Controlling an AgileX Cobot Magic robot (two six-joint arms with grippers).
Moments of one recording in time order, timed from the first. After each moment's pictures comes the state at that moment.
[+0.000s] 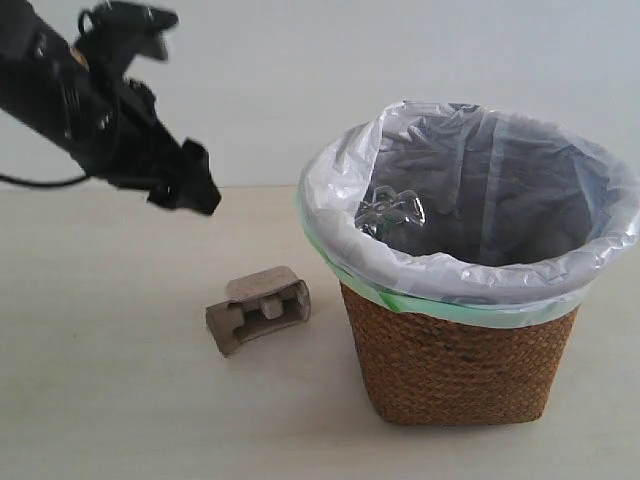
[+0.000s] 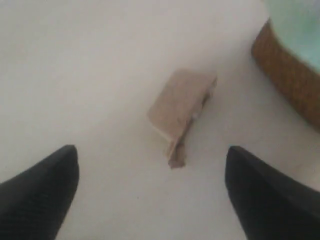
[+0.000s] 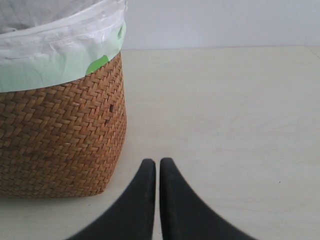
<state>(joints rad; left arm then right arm) -0.41 1.63 -1.31 -0.13 0.75 0.35 0.08 0.00 0.00 0.00 0.35 0.03</state>
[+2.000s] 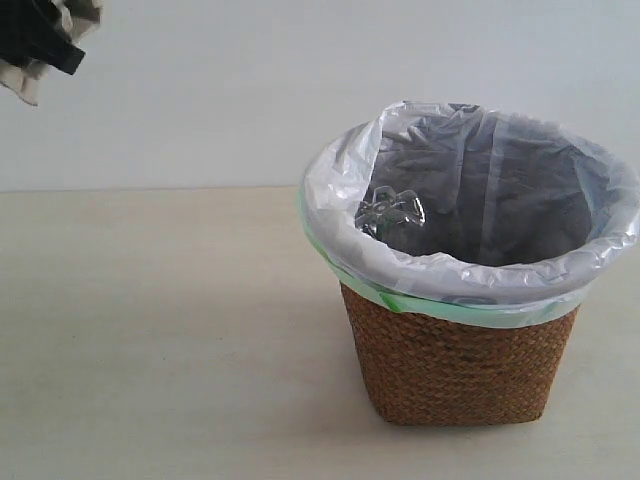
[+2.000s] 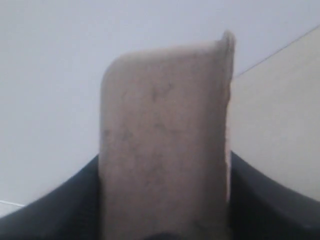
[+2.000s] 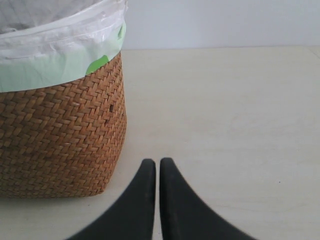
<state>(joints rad) -0.27 1.51 -1.40 0.46 0.60 0.05 0.08 0.00 0.00 0.00 0.35 0.03</state>
